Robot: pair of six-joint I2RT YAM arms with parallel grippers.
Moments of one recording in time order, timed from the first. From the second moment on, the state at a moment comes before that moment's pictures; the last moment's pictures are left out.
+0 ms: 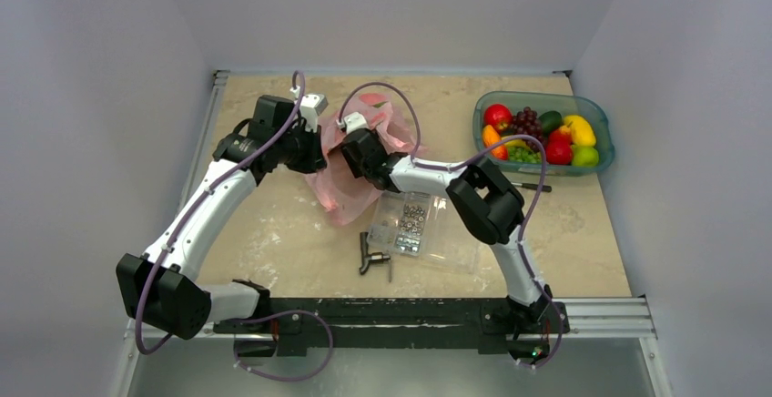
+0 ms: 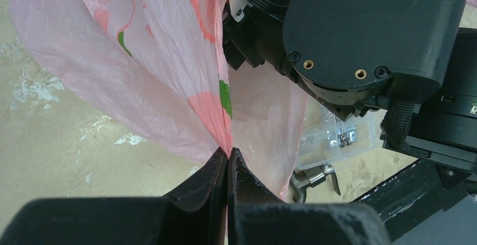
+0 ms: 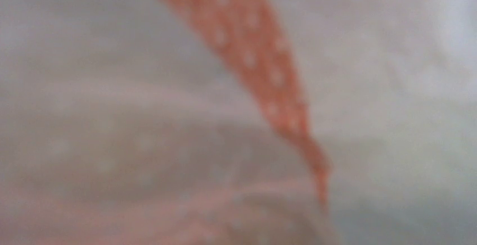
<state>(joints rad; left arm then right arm) -0.33 1.28 1.22 -0.74 0.24 -0.12 0.85 2.17 1.51 -0.01 0.45 0.11</state>
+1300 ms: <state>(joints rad) -0.33 1.29 1.22 -0.74 0.10 -0.15 0.84 1.47 1.30 -0.08 0.28 0.28</state>
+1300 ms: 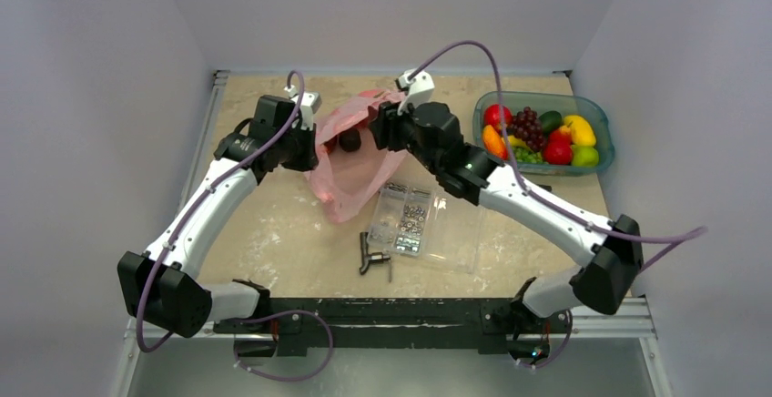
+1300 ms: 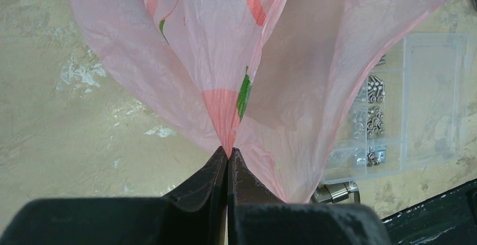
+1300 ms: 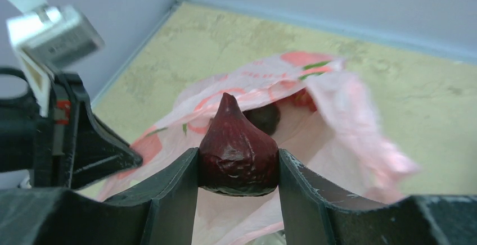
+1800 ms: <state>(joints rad) -0.33 1.29 1.22 -0.74 0.11 -0.15 0.40 1.26 1.09 -0.09 0.55 0.36</state>
